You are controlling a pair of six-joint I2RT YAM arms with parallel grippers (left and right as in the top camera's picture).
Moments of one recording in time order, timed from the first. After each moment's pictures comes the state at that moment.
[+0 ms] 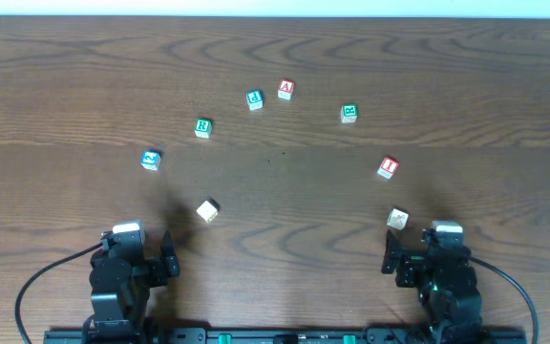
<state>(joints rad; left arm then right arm) 0.02 0.01 0.16 -0.75 -0.05 -0.09 0.25 0.01 0.17 -0.73 0.20 0.23</state>
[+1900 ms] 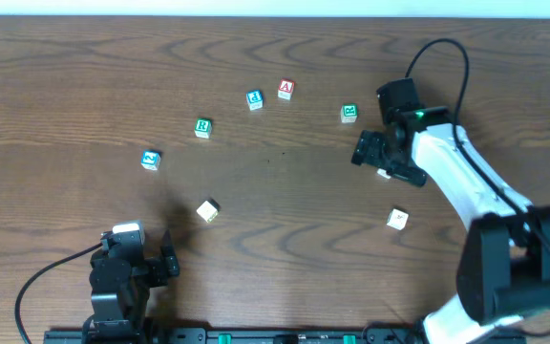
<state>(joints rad) 0.02 0.01 0.16 -0.75 -0.05 -0.09 0.19 1.79 1.23 -0.87 0.09 0.60</state>
